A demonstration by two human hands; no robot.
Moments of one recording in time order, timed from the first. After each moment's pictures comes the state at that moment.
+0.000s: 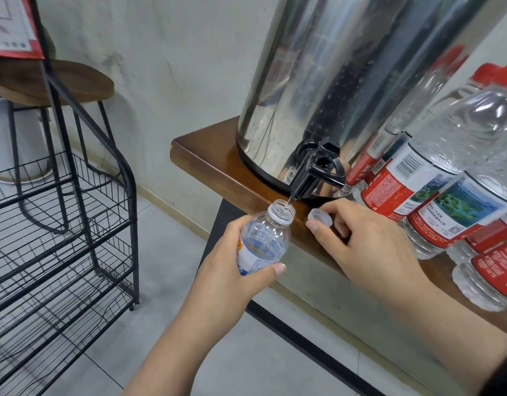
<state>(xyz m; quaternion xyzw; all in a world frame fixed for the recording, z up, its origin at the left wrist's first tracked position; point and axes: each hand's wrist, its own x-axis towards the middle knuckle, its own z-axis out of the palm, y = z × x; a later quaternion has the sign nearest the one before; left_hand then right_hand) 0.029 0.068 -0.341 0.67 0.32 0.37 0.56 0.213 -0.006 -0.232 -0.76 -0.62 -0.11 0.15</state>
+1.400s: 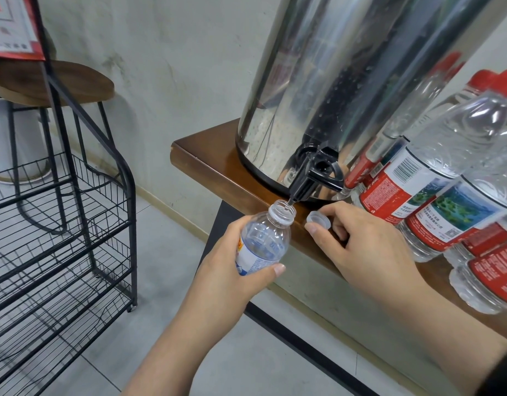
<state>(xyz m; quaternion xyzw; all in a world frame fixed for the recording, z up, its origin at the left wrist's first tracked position) 0.029 0.068 -0.339 0.66 0.32 0.37 0.57 0.212 -0.007 -0.231 -0.77 -0.61 -0.11 0.13</state>
